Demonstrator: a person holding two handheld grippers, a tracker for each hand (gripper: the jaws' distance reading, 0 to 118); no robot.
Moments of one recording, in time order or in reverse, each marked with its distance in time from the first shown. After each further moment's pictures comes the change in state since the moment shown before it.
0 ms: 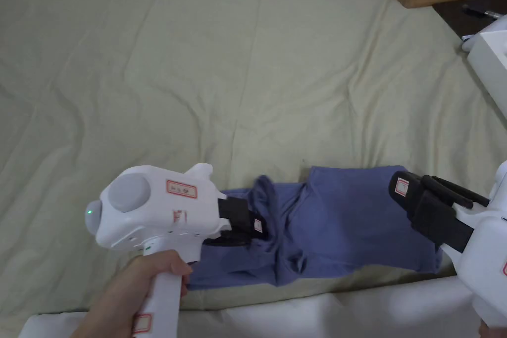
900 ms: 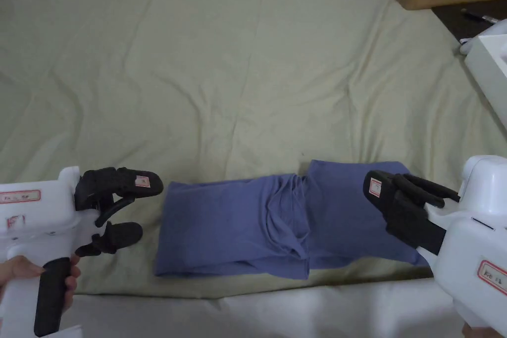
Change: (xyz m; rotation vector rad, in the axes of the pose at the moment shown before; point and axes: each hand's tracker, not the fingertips) left arm -0.155 -0.001 0.114 0.180 -0.326 0.297; right arm -0.046 0.002 0.000 -0.054 0.061 0.136
